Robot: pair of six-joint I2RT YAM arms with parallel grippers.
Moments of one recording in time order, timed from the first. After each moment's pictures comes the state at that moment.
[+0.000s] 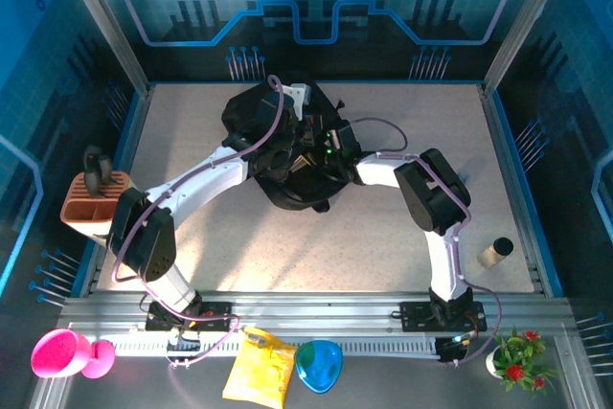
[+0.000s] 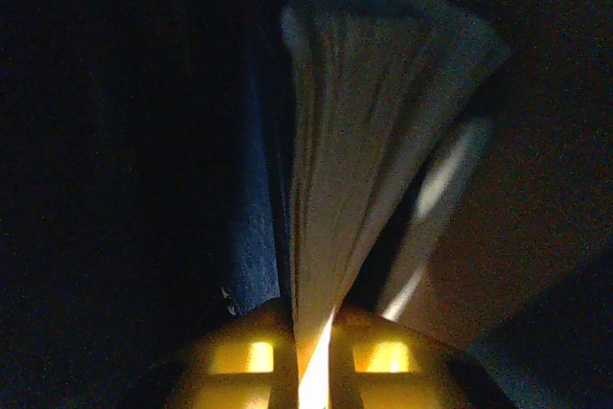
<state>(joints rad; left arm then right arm) -0.55 1.65 1.32 -0.10 0.06 -0.46 0.53 2.10 1.26 0.26 -0.30 1.23</state>
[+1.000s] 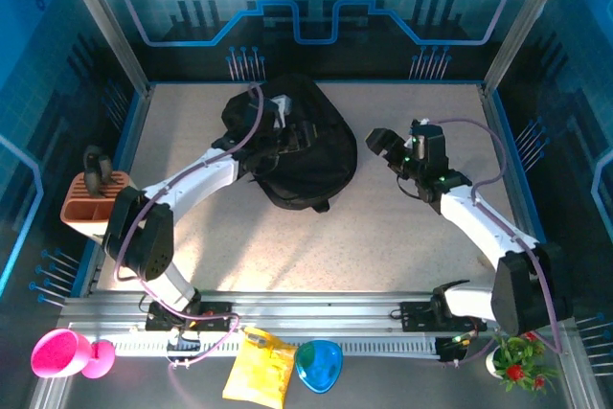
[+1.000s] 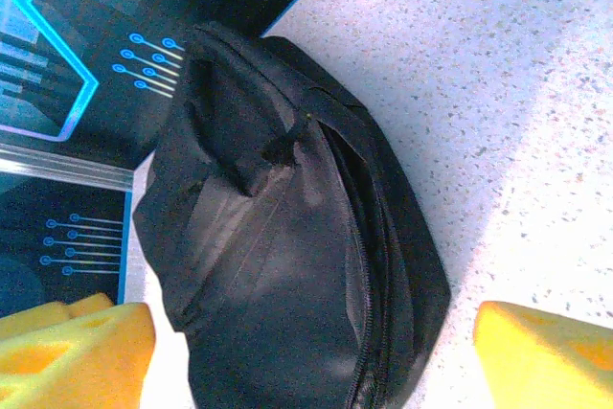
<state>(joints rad) -0.42 1.63 1.19 -0.16 0.18 -0.65 0.25 1.26 0.81 -0.07 -0.18 0.88</state>
